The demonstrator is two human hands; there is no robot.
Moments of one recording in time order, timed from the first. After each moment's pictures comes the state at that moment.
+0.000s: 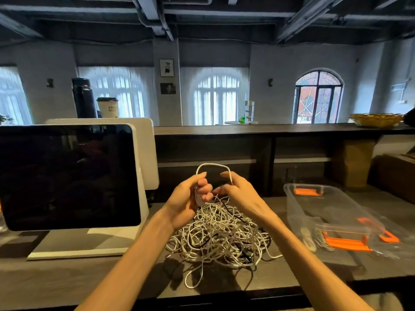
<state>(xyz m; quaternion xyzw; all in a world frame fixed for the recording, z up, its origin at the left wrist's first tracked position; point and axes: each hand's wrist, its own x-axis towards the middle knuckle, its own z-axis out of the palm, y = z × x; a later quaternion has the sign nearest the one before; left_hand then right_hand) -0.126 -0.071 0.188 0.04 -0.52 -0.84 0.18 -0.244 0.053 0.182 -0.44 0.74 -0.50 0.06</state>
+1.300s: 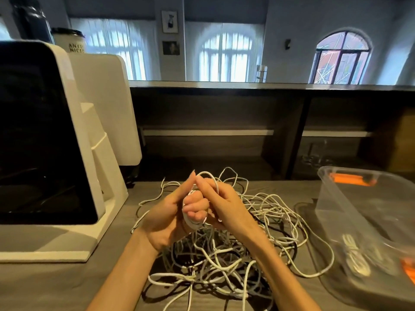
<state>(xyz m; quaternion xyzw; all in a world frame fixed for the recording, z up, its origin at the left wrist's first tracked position) -0.194 -0.146 0.086 -0.09 -0.34 -0.94 -0.03 -0.294 -0.033 0.089 -0.49 0.56 -0.62 0.25</state>
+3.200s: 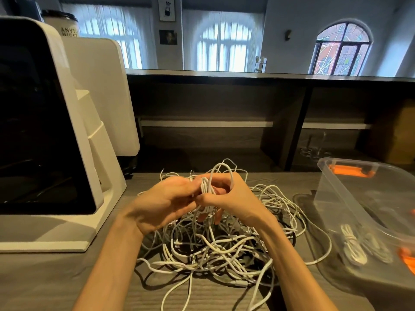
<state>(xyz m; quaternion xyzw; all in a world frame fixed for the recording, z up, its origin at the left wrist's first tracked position) -0.169 -0.144 0.102 0.11 -0.71 -0.68 0.13 -0.312 -0.020 0.092 -0.50 0.58 -0.56 0.31</state>
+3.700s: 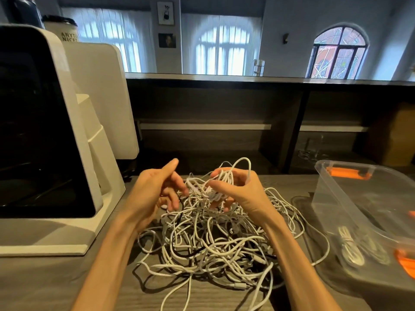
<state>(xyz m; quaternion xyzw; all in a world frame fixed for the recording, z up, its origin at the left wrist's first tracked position) -0.176 -0.158 0.106 0.18 -0.67 -0.66 0.28 -0.330 -0.014 0.089 -0.43 0.58 -0.65 0.25</state>
